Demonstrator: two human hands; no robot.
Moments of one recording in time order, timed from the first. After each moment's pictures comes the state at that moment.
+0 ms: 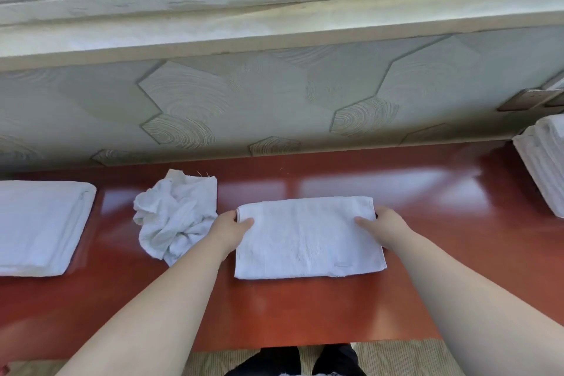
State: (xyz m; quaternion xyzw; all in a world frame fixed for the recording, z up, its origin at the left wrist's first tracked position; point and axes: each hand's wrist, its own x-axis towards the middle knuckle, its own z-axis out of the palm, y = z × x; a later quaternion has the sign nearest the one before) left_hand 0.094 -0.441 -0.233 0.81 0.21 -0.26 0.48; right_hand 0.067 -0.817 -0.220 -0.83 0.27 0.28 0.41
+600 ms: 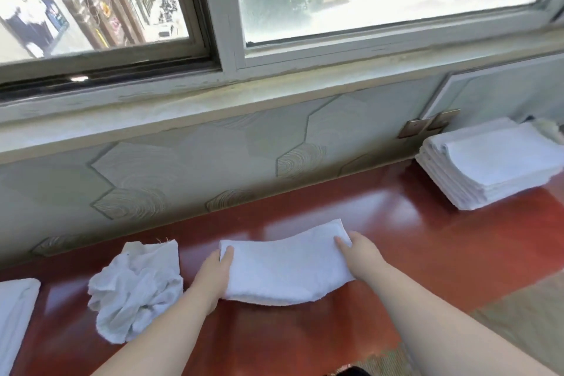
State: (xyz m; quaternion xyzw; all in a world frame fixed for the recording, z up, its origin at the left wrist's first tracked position) left_hand 0.090 -0.492 -0.179 0.80 0.20 -0.26 0.49; right_hand 0.019 -0.817 -0.158 -0.86 0.30 0.17 0.38
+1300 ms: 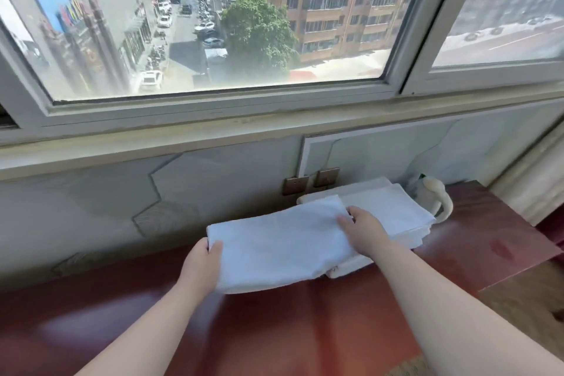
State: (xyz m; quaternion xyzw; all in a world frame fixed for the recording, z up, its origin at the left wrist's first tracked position) left_hand 0.097 -0.899 -0.108 0.82 0.08 -0.15 0.55; right_hand 0.026 -1.245 -0.051 -0.89 0.26 0.01 0.37
